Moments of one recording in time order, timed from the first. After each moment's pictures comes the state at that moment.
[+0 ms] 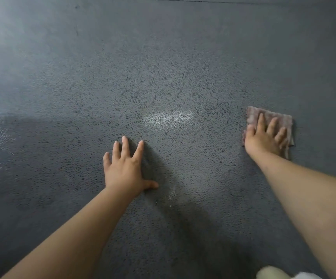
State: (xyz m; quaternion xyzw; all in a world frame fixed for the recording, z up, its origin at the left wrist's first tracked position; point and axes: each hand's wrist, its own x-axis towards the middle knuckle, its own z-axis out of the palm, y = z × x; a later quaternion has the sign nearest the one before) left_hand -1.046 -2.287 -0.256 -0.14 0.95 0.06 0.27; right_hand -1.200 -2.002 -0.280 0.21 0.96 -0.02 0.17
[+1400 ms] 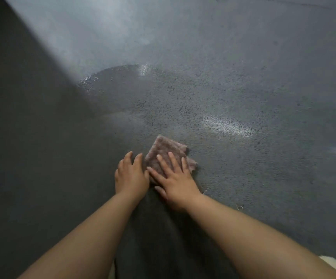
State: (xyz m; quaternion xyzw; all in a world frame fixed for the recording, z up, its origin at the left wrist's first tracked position) left_hand -0.797 -2.355 -0.235 -0.46 0.85 0.18 0.17; right_hand -0.880 -2.250 -0.284 -0.57 0.79 -0.02 0.24
